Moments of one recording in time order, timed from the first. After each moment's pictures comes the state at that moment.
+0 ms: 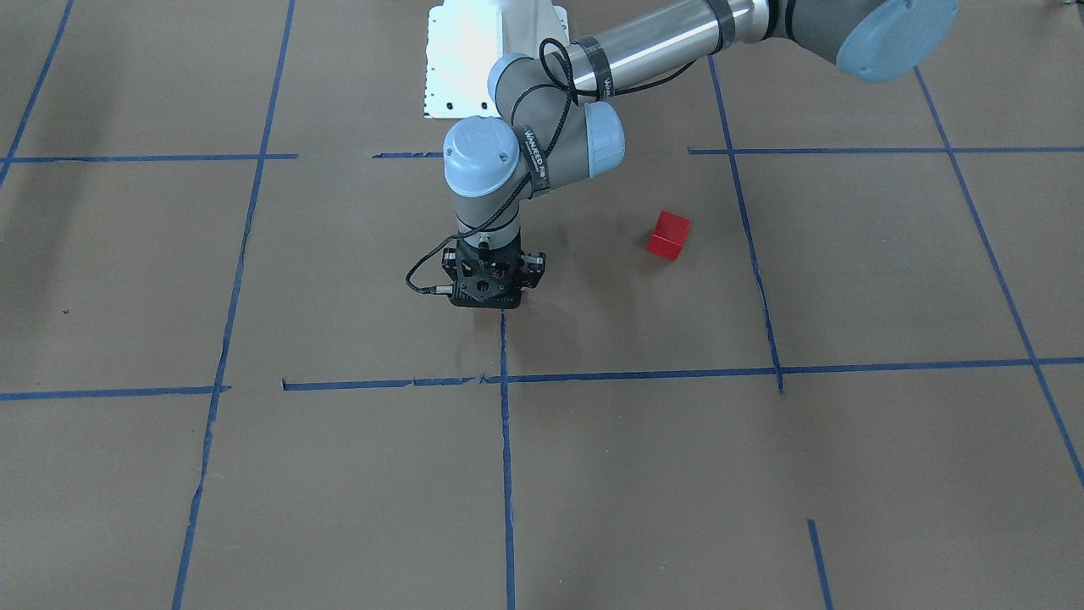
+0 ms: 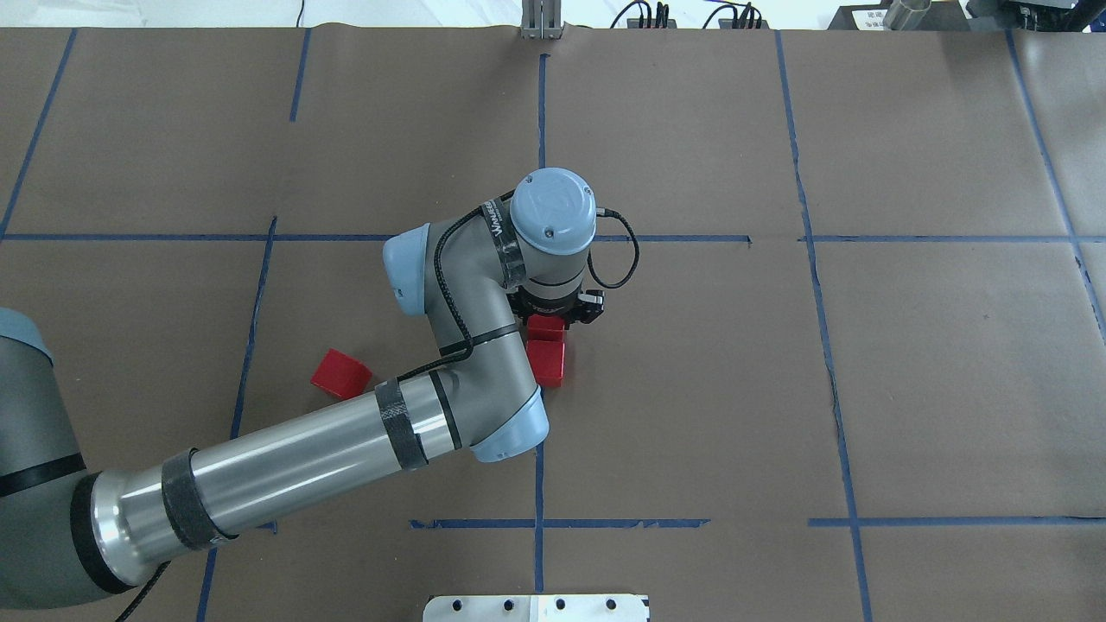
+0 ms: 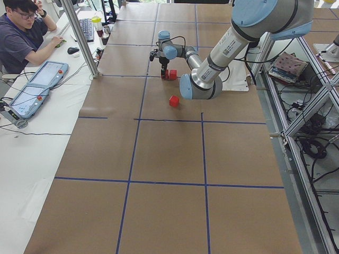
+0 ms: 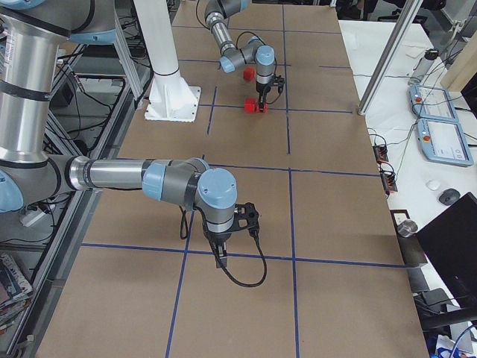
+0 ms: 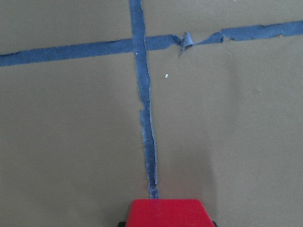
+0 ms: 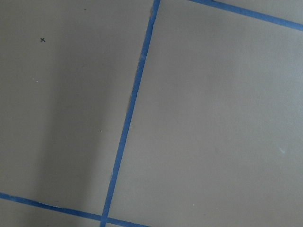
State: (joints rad) left arm -0.50 -2.57 -1.19 -1.68 -1.88 -1.11; right arm 1.69 -1.86 1.92 -1.80 2.28 -0.44
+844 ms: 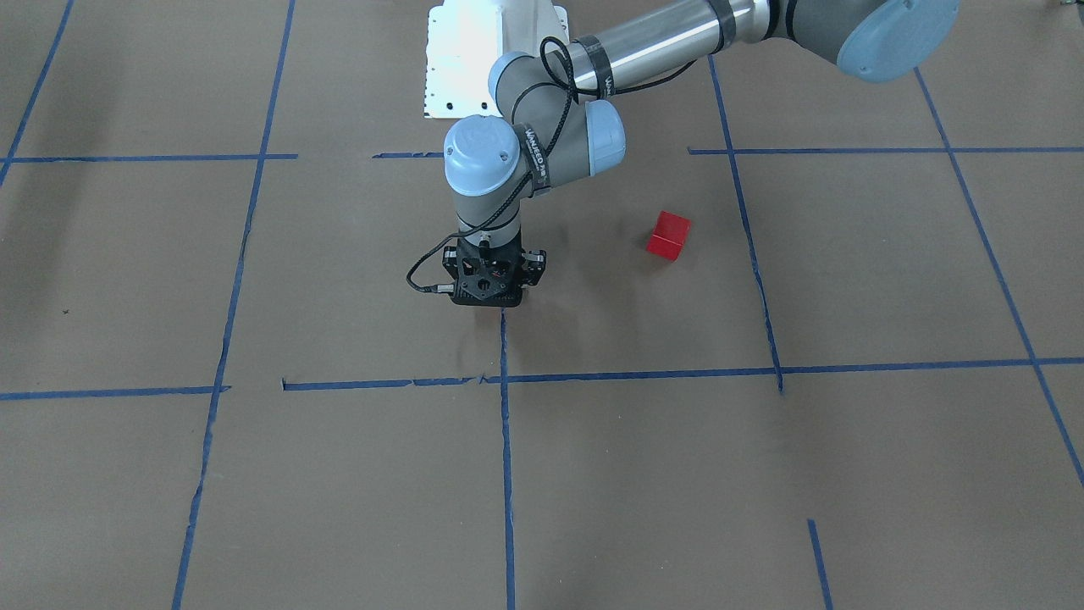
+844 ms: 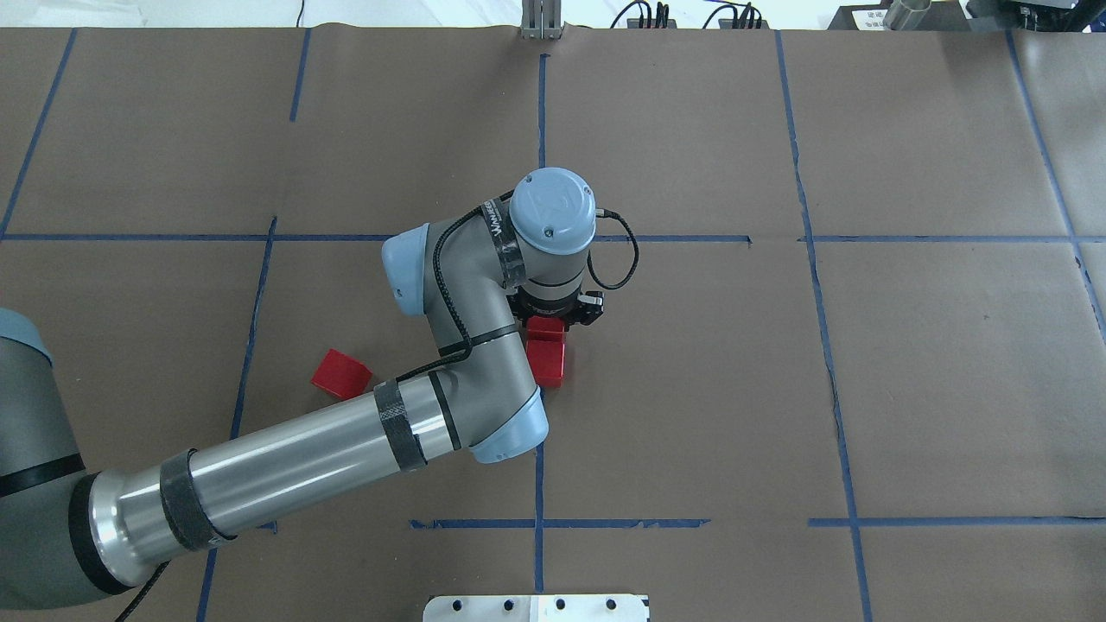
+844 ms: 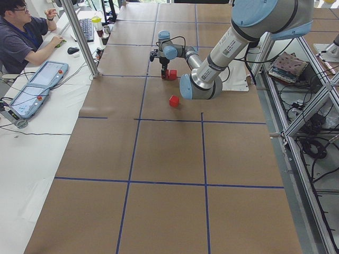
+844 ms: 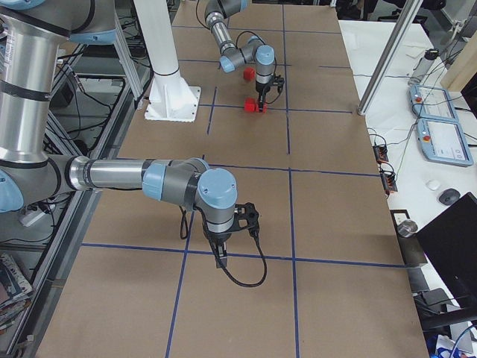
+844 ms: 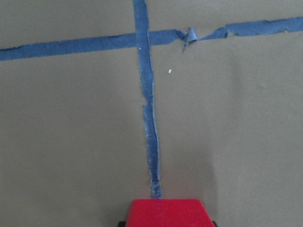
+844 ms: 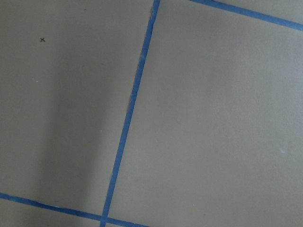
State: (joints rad) left arm -0.50 -2.57 -1.20 -1.67 -1.88 -1.12; right arm 1.69 -1.86 1.92 -1.80 2.28 -0.44
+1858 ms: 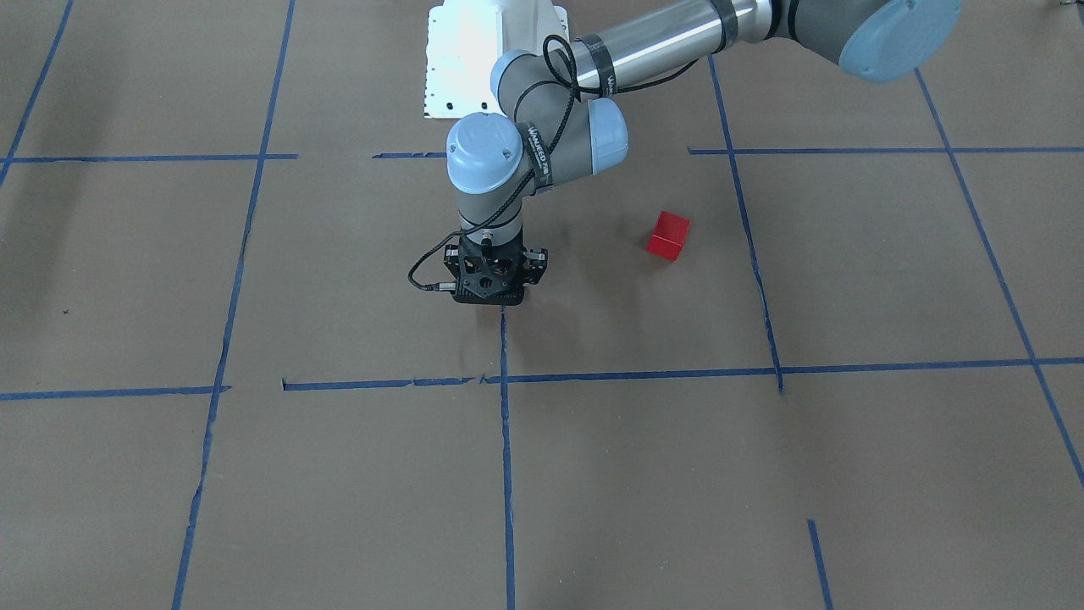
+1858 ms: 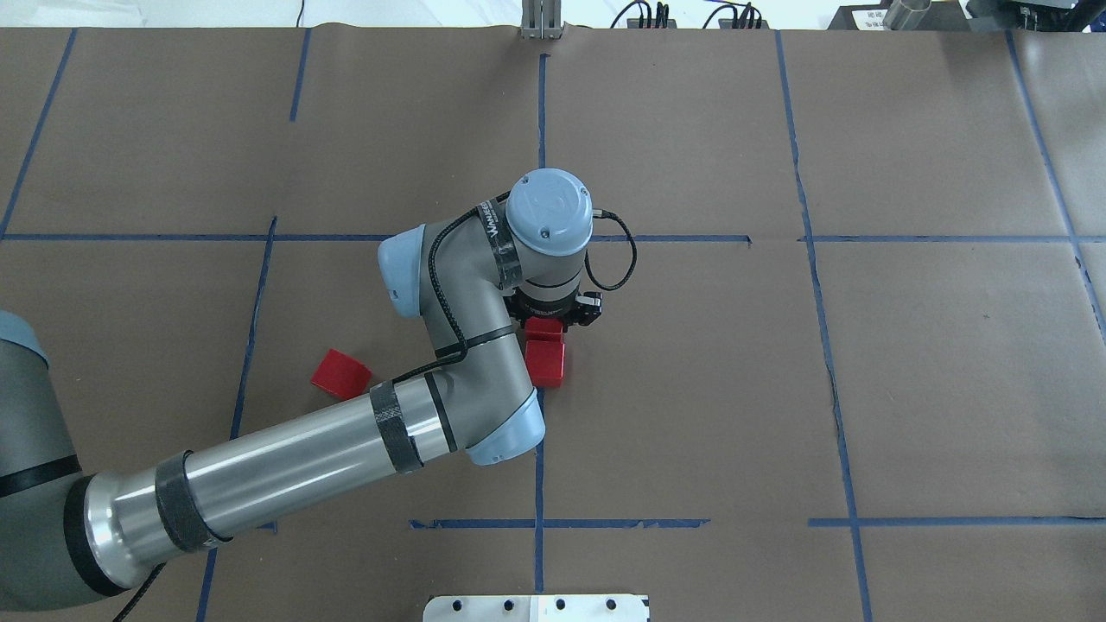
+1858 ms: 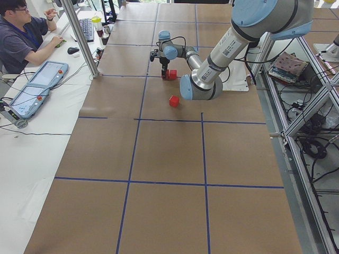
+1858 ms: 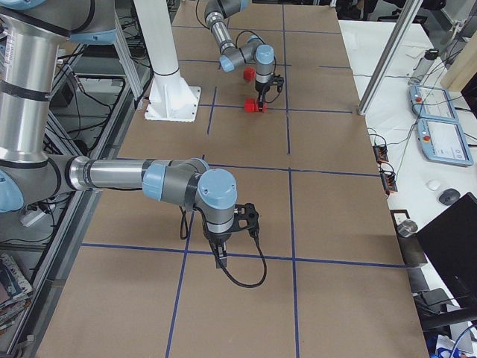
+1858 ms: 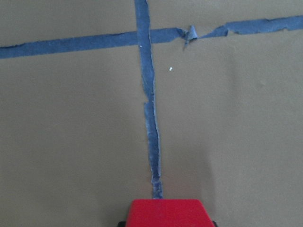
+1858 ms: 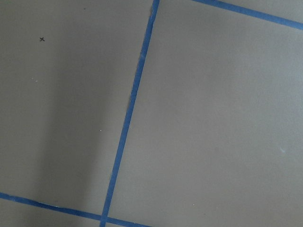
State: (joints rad) left arm -0.50 -2.56 -1.22 -1.67 -1.88 -1.12; right arm 1.69 -1.86 1.92 -1.80 2.28 -0.44
